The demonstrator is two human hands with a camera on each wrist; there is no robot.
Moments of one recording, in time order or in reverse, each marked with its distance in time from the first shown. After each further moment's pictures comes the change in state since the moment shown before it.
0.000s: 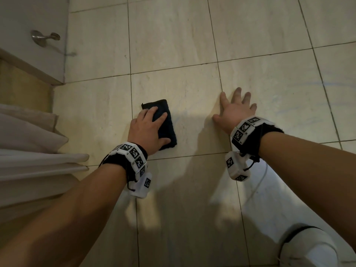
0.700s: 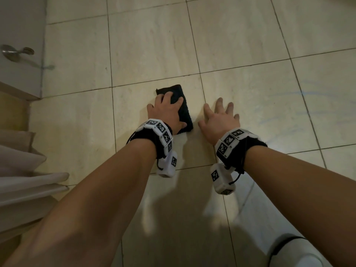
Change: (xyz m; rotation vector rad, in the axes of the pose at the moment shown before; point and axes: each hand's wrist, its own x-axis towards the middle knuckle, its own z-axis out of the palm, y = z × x) left_hand 0.100 0.093 -0.038 0.015 -0.034 -0.028; right_hand 0.001 0.005 -0.006 0.051 0.020 -0.014
